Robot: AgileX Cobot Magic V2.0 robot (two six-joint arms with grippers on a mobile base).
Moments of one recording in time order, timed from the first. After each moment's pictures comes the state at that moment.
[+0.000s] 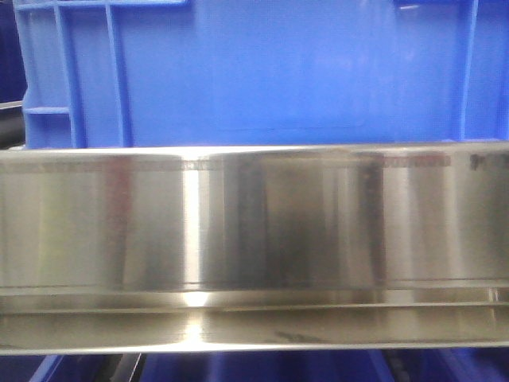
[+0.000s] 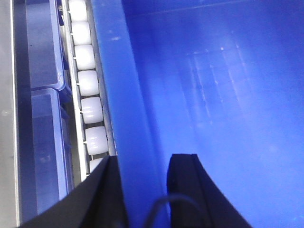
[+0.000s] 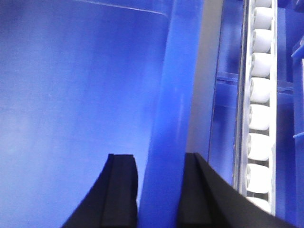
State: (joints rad) left arm -0.34 1.84 -1.99 0.07 1.23 -0.23; right arm 0.15 1.77 -1.91 0.05 1.23 0.04
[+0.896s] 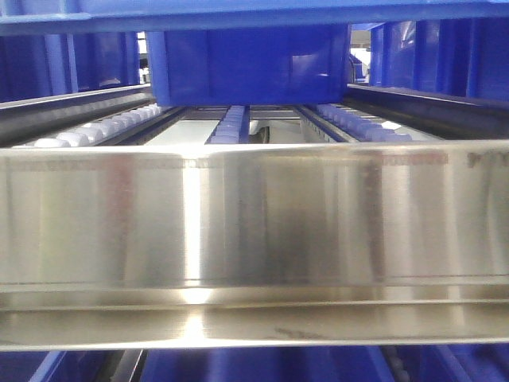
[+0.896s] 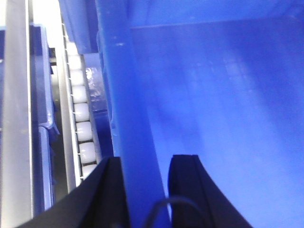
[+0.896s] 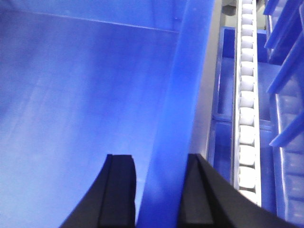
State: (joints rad) left arm -0.35 1.66 -2.07 0.04 1.27 -0.23; right arm 0.16 1.54 -1.94 0.08 1.26 0.05
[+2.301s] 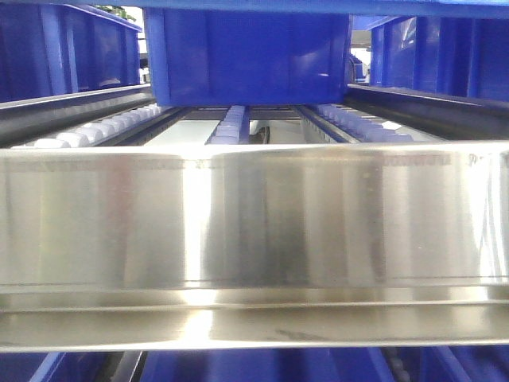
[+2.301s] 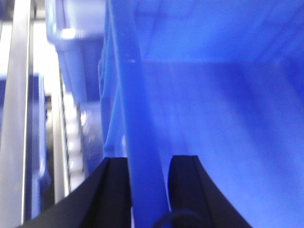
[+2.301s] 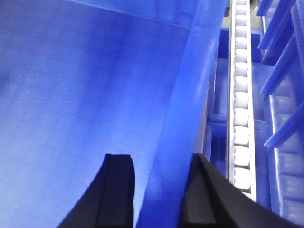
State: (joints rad) left arm -0.35 1.66 -2.07 0.05 1.07 -0.23; right arm 0.16 1.54 -1.94 0.06 1.26 0.06
